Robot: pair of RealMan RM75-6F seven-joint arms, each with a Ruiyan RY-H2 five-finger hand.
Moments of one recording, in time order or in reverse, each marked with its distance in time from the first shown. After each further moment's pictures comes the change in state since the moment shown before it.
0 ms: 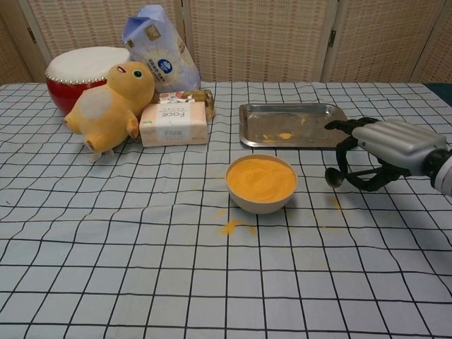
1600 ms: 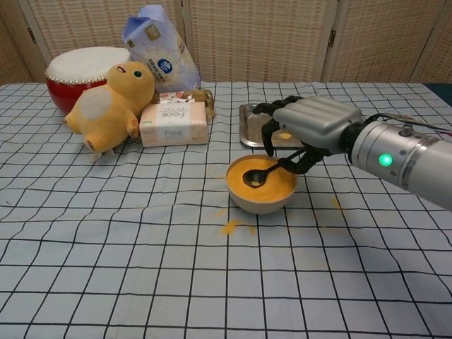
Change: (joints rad) left arm 0.007 0.017 0.011 0.003 0.037 0.028 -0.054; right arm 0.181 -0.028 0.066 -0.226 0.188 -0.041 -0.366
